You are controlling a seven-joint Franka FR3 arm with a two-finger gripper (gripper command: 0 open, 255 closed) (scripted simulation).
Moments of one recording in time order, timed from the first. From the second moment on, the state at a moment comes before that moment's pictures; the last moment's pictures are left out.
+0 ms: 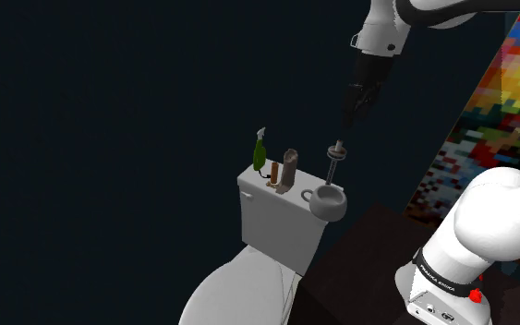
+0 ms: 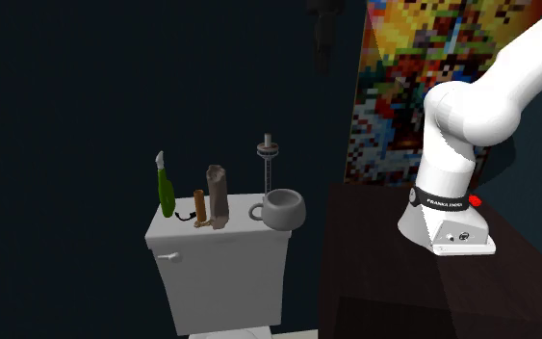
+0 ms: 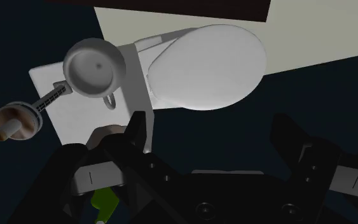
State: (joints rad) arm -0.01 -0.76 0.05 -2.40 0.11 1.64 -0.05
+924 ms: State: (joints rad) arm -0.01 -0.52 -0.16 -2.50 0.01 2.00 -0.46
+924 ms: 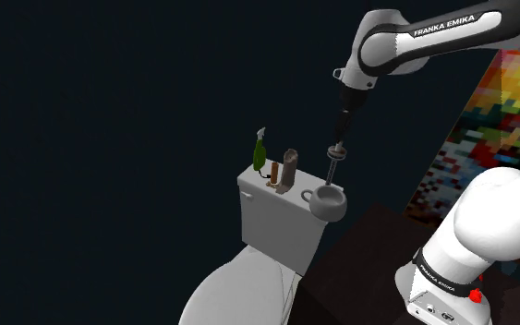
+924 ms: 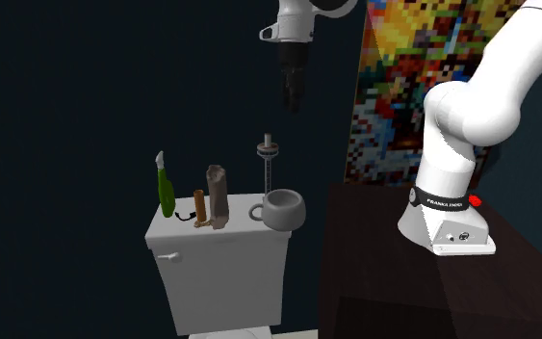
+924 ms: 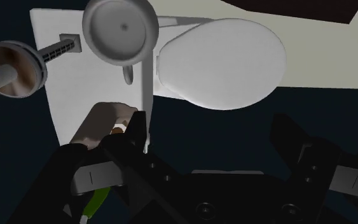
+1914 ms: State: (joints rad) arm 0.02 0.06 -0.35 -2.26 0.19 2.34 -1.07
